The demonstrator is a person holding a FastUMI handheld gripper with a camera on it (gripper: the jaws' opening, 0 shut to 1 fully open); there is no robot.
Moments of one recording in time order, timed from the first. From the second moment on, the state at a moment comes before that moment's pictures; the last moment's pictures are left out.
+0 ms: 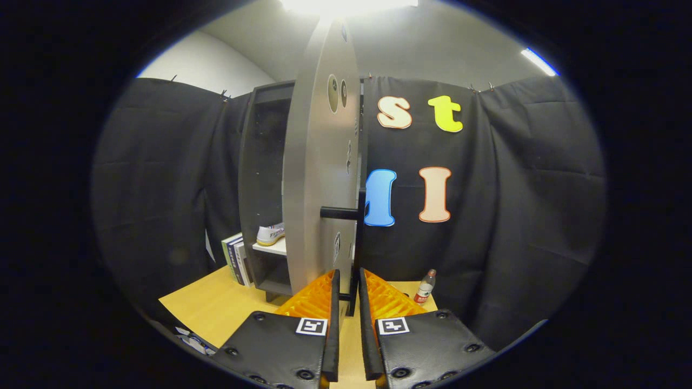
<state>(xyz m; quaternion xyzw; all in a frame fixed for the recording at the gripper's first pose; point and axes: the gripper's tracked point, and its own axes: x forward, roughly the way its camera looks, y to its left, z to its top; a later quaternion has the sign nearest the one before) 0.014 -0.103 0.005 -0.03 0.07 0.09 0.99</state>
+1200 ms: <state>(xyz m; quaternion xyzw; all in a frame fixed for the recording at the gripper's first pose) -0.047 -0.047 -0.032 -0.01 0.13 0.03 0.99</state>
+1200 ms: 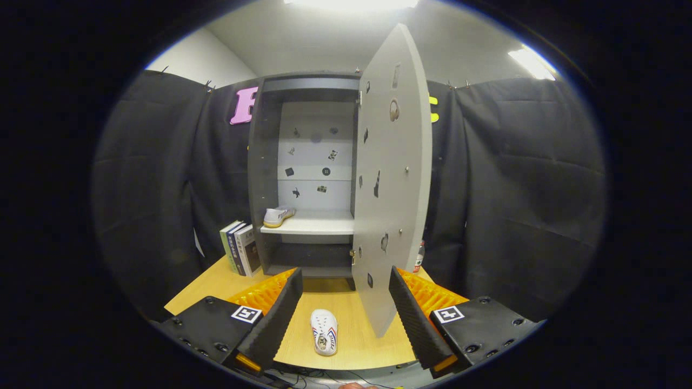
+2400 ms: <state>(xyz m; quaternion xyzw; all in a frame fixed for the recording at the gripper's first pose) 0.068 0.054 -0.337 -0.03 0.40 0.18 0.90</state>
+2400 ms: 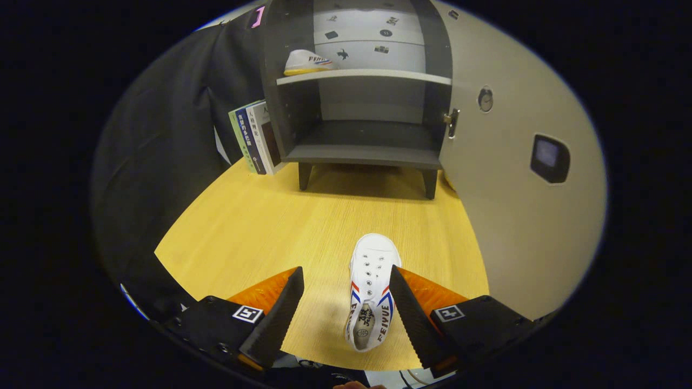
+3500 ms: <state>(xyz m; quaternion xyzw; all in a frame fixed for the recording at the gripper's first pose) 0.084 0.043 -0.449 -0.12 0.49 0.14 0.85</state>
